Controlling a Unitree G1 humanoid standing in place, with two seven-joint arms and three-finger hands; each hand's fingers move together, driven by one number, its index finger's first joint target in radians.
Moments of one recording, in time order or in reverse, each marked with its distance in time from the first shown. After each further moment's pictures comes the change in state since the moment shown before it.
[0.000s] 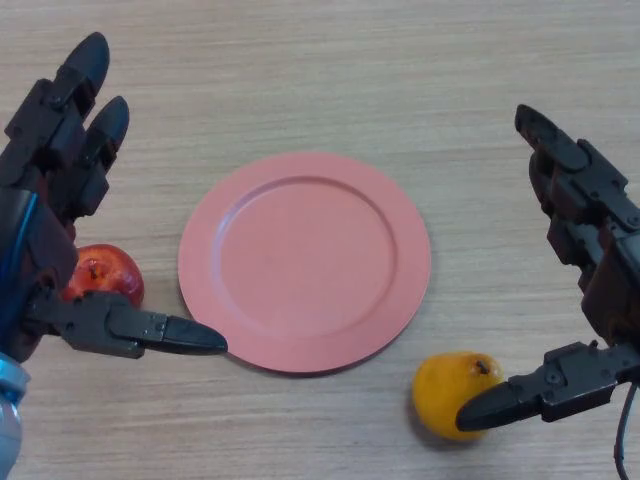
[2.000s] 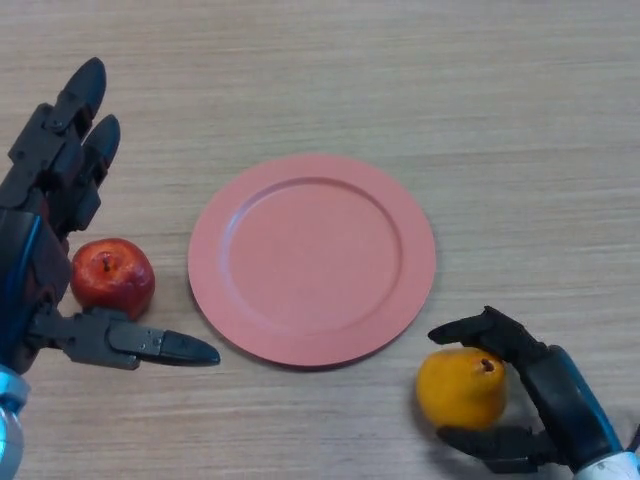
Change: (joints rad) left arm 0.026 -0.026 -0.004 0.120 0.084 -0.163 -0.010; right arm 0.019 0.014 0.080 0.970 -0.400 -0.815 -0.170
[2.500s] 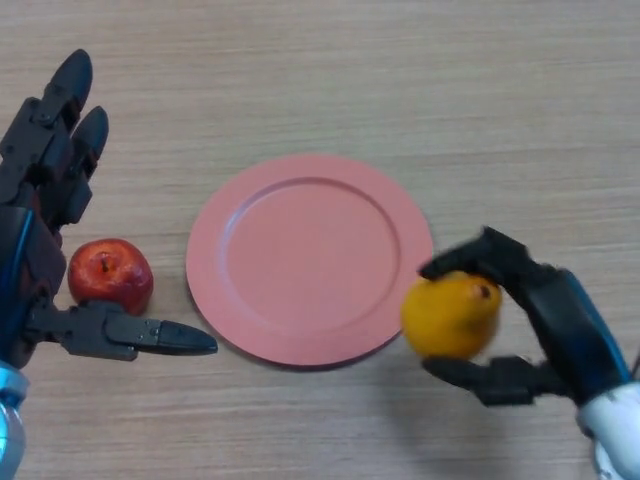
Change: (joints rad) left arm -0.003 0.000 0.000 0.005 -0.001 -0.028 0.017; right arm -0.101 0.007 0.061 -0.349 0.108 0.301 0.091
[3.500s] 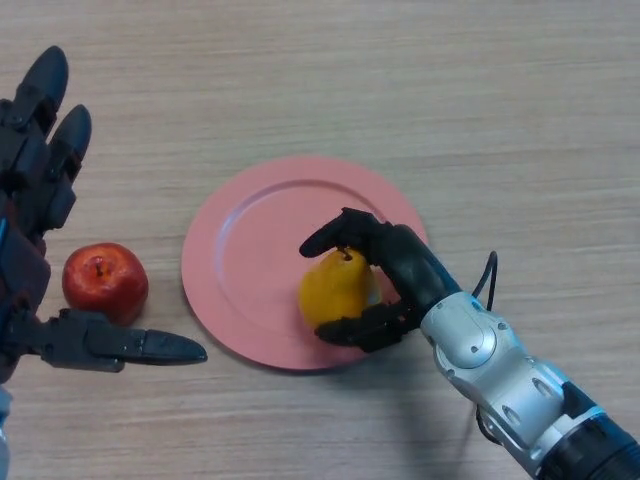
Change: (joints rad) left arm 0.047 -0.015 0.042 -0.078 -0.048 0.026 -0.005; right arm -0.518 0.000 0.409 0.655 0.214 0.112 -0.272
